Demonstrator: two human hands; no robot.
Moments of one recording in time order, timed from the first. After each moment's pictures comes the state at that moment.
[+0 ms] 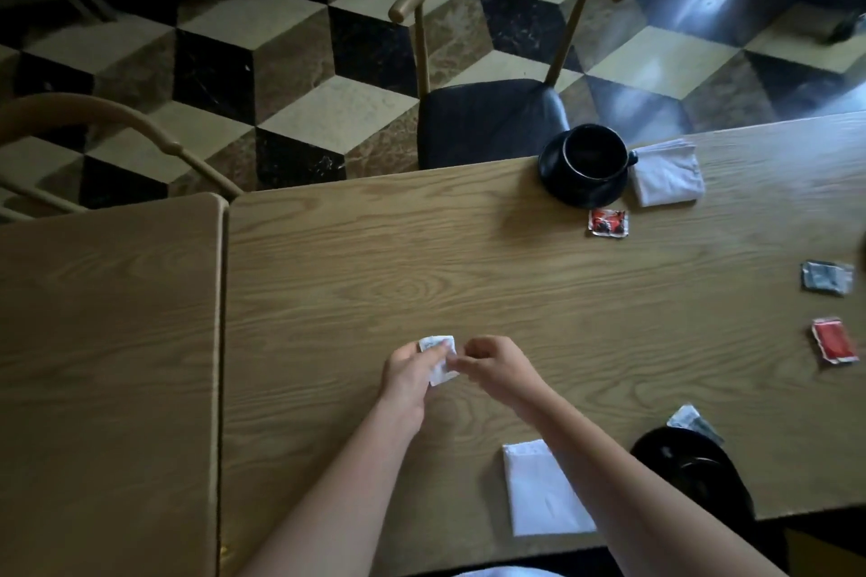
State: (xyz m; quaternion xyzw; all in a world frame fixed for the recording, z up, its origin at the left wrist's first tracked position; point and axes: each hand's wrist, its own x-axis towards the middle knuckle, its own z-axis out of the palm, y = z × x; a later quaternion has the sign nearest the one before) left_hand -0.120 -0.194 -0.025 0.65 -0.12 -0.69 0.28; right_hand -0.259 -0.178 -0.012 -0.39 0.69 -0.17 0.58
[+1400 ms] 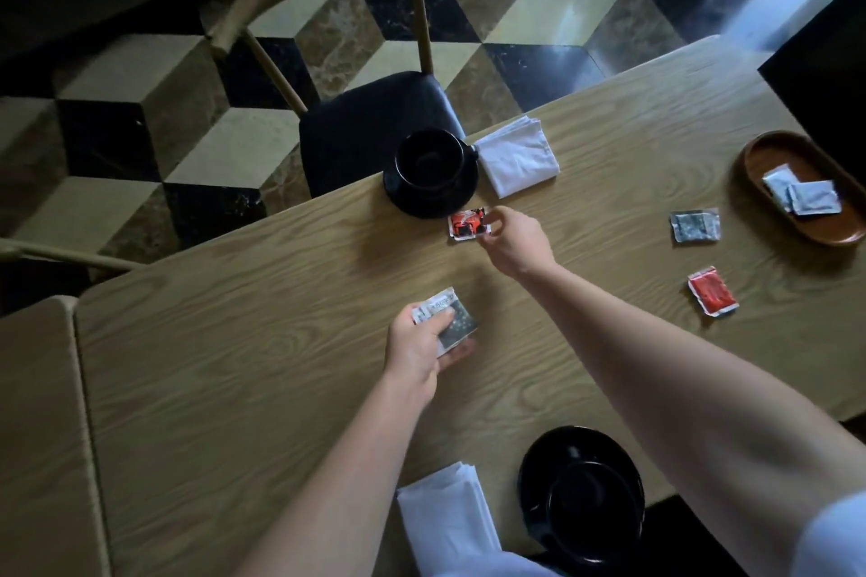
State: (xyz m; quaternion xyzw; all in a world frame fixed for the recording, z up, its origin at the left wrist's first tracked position) left_hand -0.329 -0.235 0.000 0.62 -0.18 -0.73 0.23; right_hand -0.511 -0.285 -0.017 -0.39 0.83 -0.17 0.37
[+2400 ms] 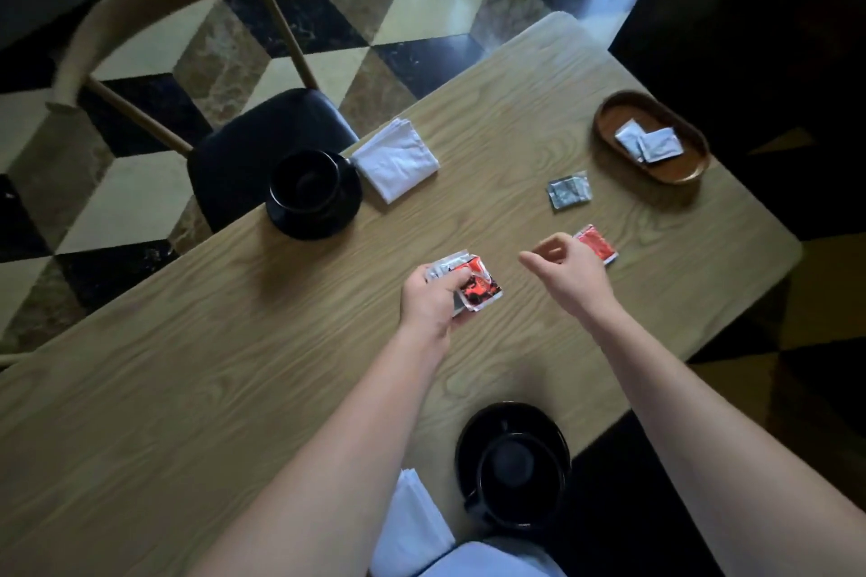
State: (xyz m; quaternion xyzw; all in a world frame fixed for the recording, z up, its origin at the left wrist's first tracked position) left_hand -0.474 -0.214 0.033 0.58 -0.27 -0.76 0.12; right_hand -0.633 -0.119 0.006 -0.17 0.87 -0.31 0.35
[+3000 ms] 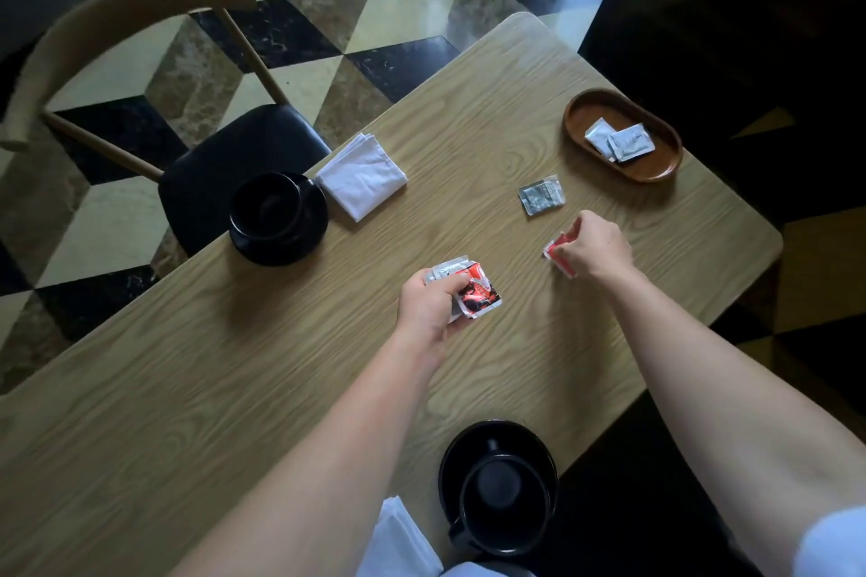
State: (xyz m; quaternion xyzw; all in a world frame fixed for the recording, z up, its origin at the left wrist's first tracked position) left_hand -0.509 -0.212 0.022 0.57 -0.28 -0.77 0.07; right_hand -0.729 -0.118 -0.027 -0.16 0.94 -0.07 0.28
